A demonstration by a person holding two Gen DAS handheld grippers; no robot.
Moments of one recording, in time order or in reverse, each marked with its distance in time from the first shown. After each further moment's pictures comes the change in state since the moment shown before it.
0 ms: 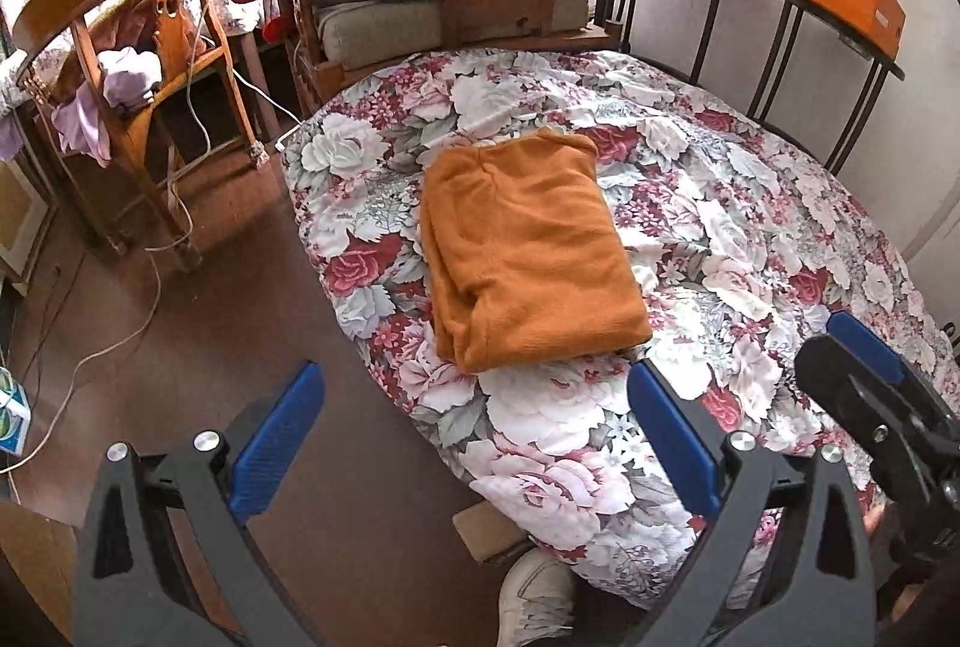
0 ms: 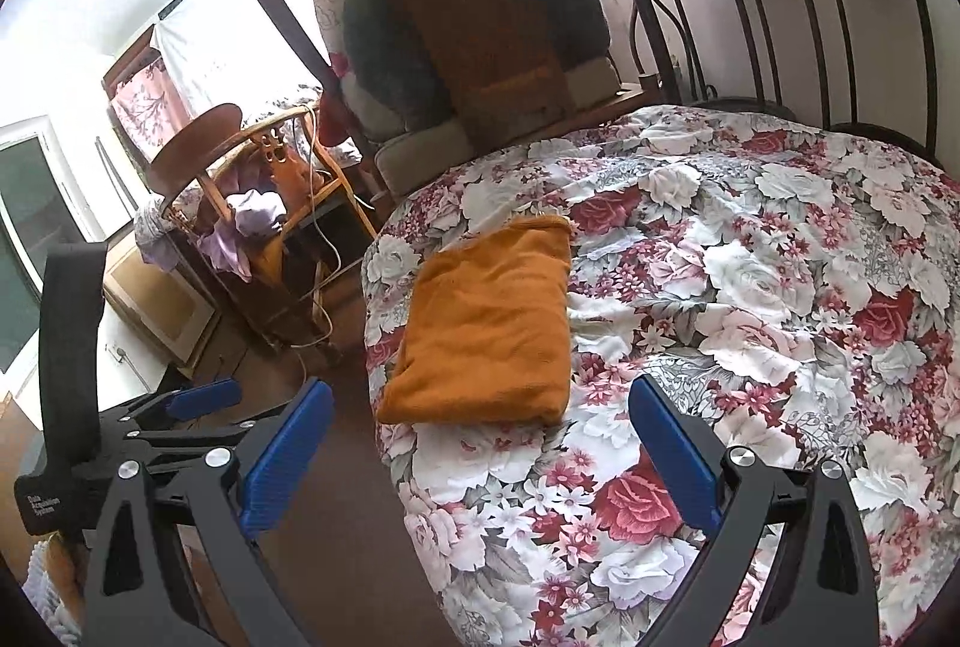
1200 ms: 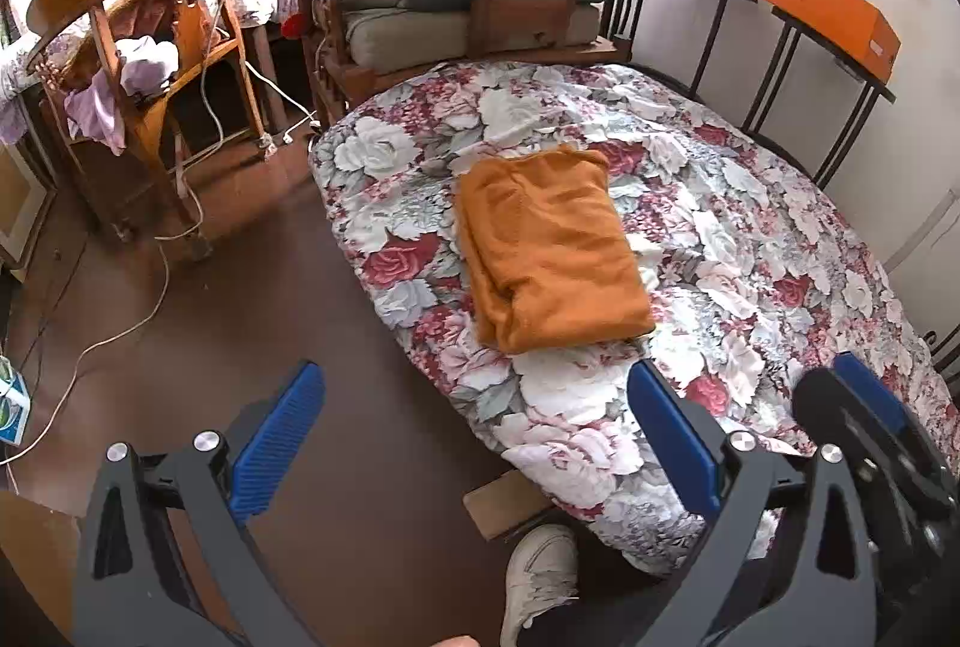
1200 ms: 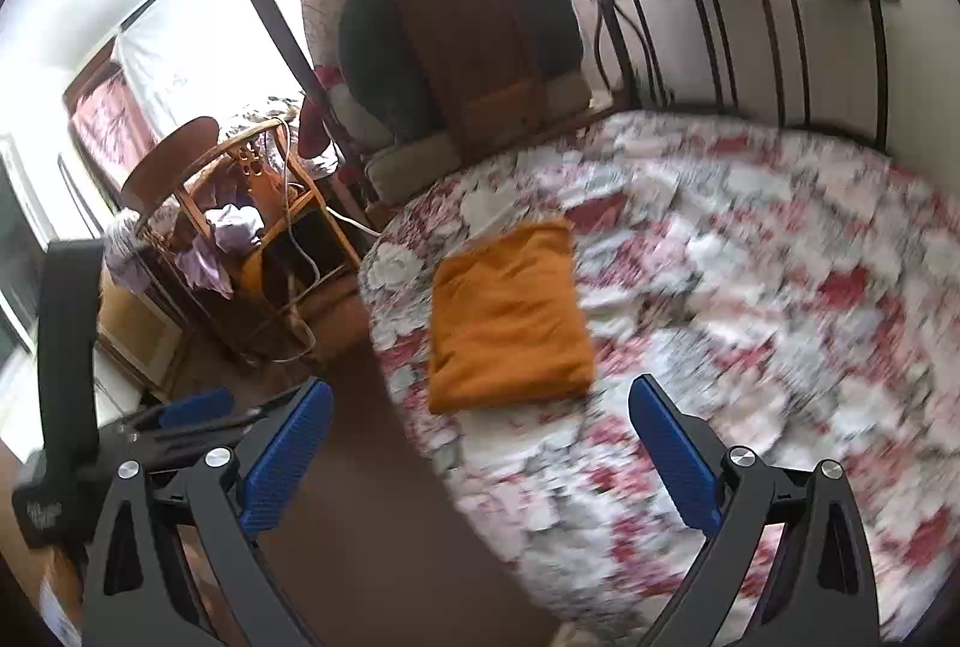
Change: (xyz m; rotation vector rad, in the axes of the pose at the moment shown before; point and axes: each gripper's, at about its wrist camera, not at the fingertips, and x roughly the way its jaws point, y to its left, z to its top) left arm -0.042 0.043 0.002 -0.033 0.022 -0.034; right arm -0.020 0.067 -0.004 0.094 0.020 -0.133
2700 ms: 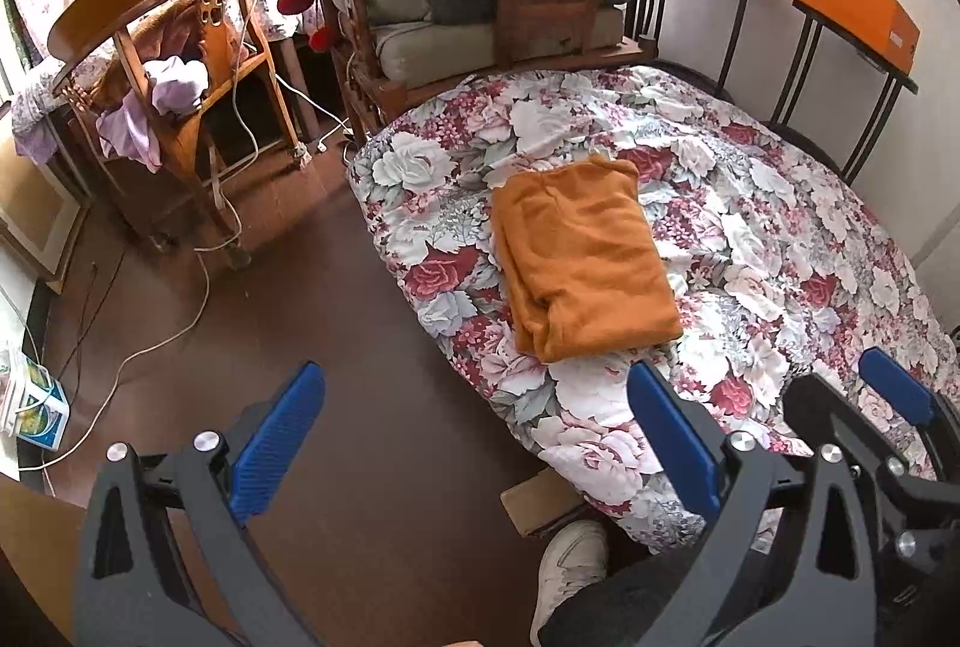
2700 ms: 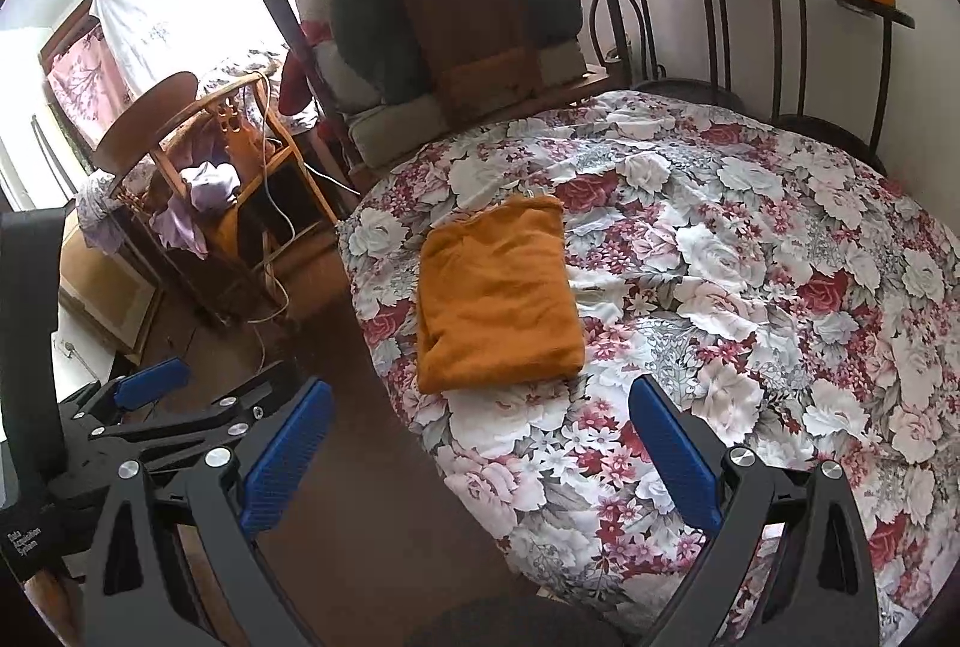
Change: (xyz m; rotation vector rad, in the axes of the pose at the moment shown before) left arm -0.023 -0.002 0.015 0.018 0.007 0.092; right arm -0.012 0.019 0.020 -0.074 0.085 -0.067
